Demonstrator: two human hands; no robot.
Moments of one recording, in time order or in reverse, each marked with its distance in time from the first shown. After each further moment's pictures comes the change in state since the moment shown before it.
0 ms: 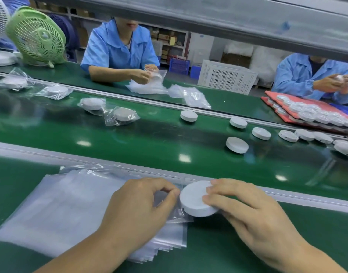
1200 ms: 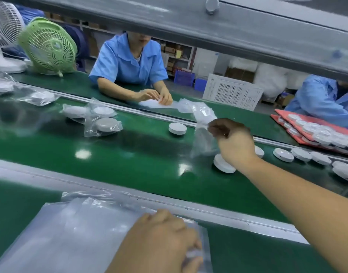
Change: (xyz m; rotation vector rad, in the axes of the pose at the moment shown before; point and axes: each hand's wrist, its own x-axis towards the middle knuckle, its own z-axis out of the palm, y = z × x) left_hand 0.024 -0.009 -0.001 0.246 -0.238 0.392; right_hand 0.182 0.121 0.070 0.194 0.132 0.720
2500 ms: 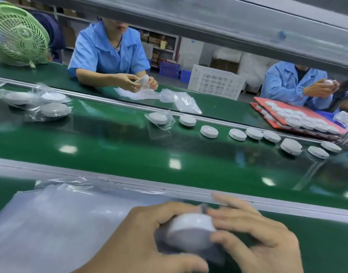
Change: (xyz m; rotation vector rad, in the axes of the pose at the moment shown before) left_hand -0.017 0.036 0.002 -0.858 0.082 -0.149; right_hand -0.235 -0.026 -0.075 0.298 -0.016 -0.360
